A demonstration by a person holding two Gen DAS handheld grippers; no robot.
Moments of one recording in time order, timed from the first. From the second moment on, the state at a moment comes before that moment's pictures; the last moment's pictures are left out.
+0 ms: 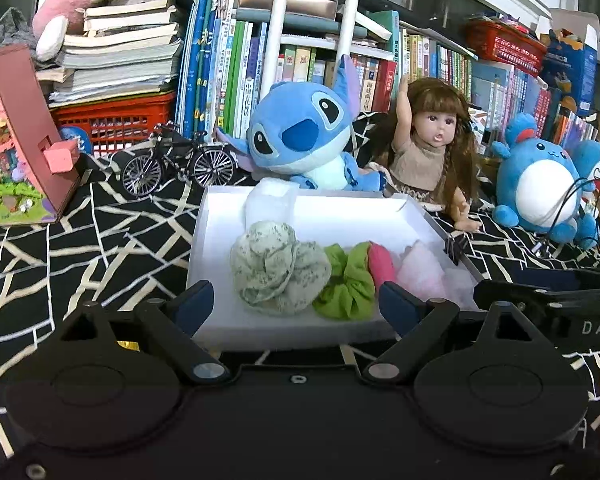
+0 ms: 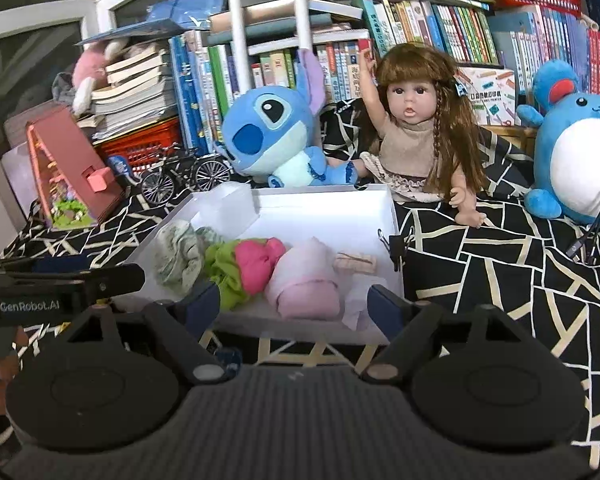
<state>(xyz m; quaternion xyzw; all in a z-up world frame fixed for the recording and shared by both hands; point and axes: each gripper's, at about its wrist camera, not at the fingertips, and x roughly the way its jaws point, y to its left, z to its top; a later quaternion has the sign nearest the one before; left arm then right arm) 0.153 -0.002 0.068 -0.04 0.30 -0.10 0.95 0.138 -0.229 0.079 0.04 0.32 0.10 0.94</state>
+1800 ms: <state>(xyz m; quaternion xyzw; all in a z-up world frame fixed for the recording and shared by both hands) -0.008 0.023 0.004 -0.01 0.26 -0.07 0.96 0.006 -0.207 0.019 -0.07 0.23 0.06 0.97</state>
